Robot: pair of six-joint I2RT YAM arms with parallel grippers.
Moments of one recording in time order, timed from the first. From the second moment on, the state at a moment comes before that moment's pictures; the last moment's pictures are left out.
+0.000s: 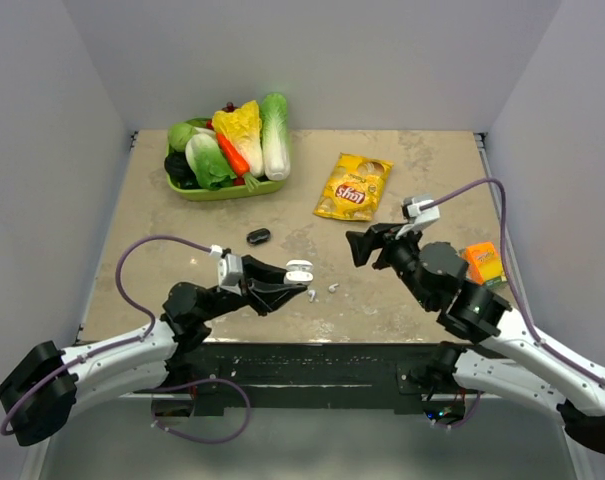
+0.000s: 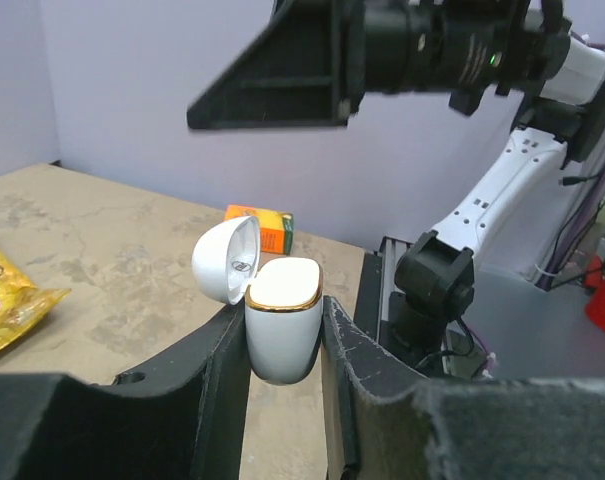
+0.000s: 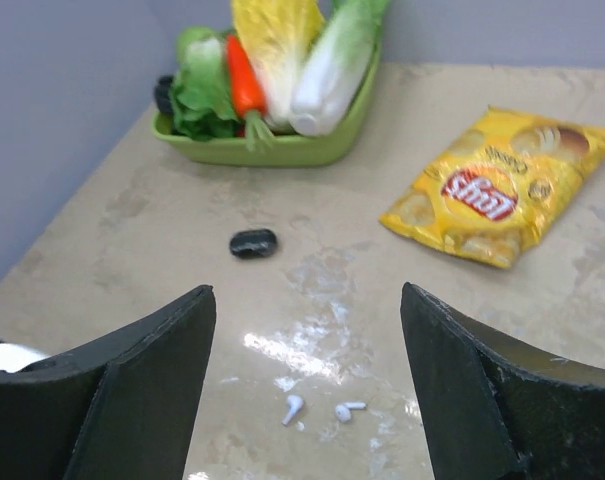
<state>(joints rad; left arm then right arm) -0.86 0.89 0.23 1.03 0.42 -0.34 0.95 0.72 0.83 -0.19 0.48 0.30</state>
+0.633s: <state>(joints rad) -0.87 0.69 0.19 0.87 0.17 -0.30 0.91 0.91 0.63 -0.15 0.45 0.45</state>
